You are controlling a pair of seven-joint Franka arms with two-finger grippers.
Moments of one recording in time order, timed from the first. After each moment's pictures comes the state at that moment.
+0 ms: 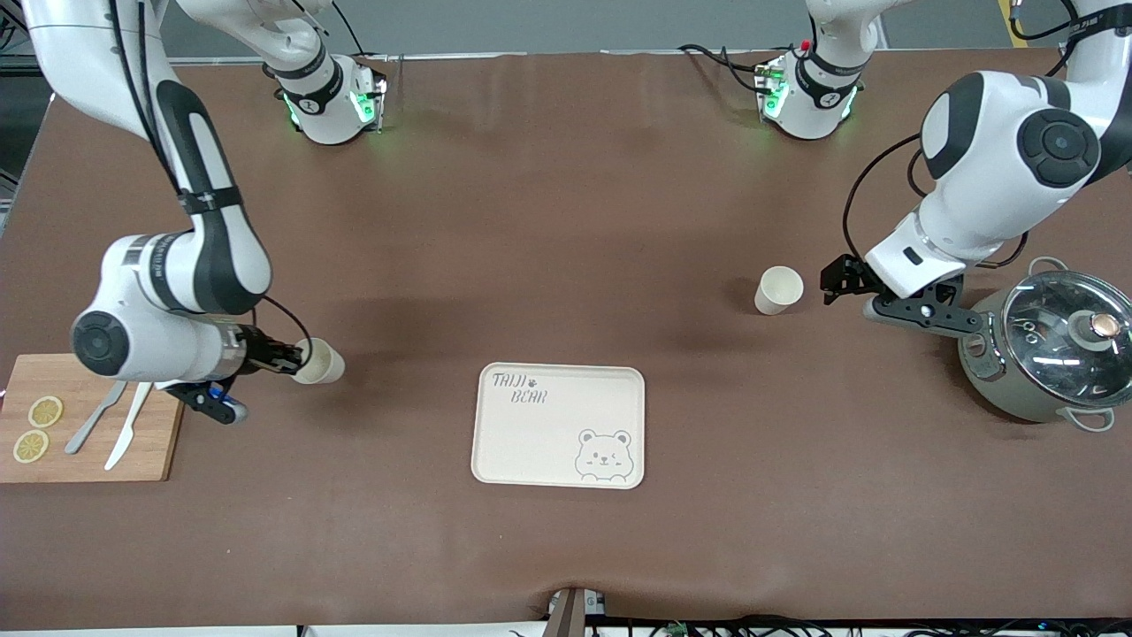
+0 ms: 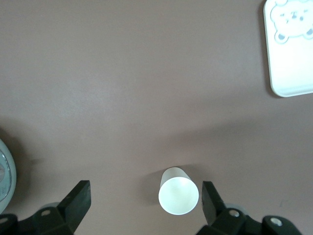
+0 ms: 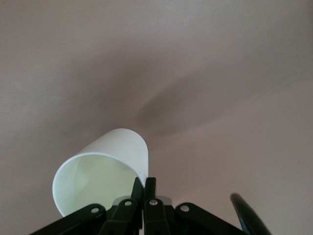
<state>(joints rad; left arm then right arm) 0.35 0.05 -0.55 -1.95 -0.01 2.05 0.01 0.12 0.45 -0.11 -1.75 0.16 1.95 0.35</state>
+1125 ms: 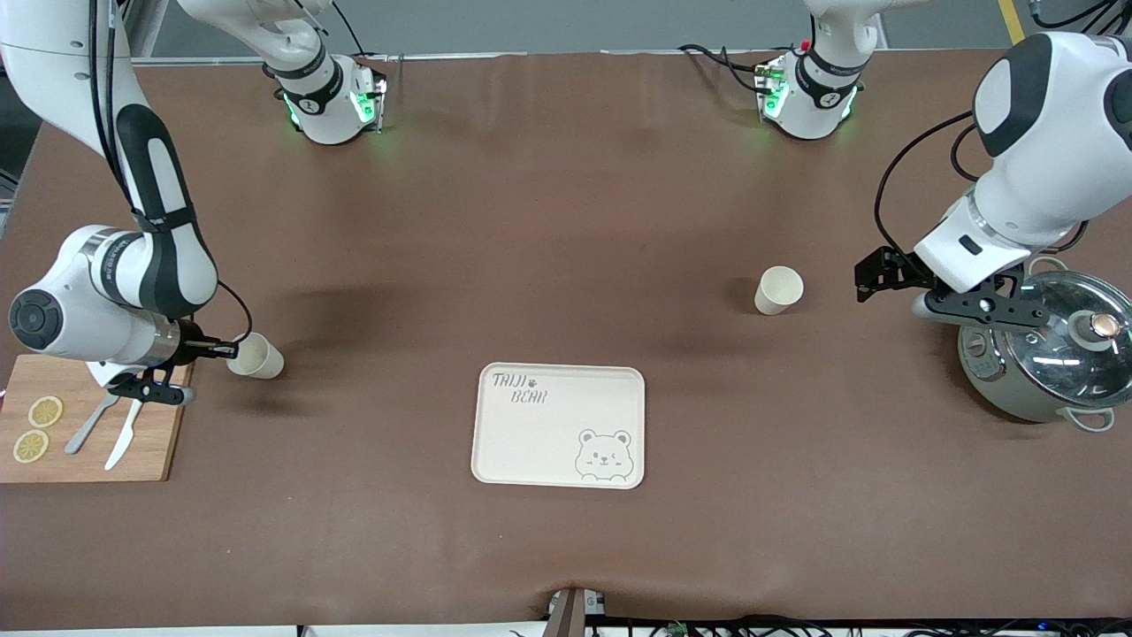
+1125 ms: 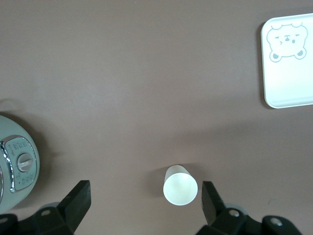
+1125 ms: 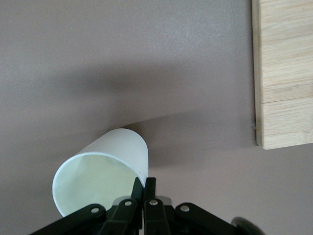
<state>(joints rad) 0.13 0.05 -0.31 -1.80 -0.01 1.91 -0.01 0.09 0.45 -0.26 -1.92 0.15 2.17 -0.09</state>
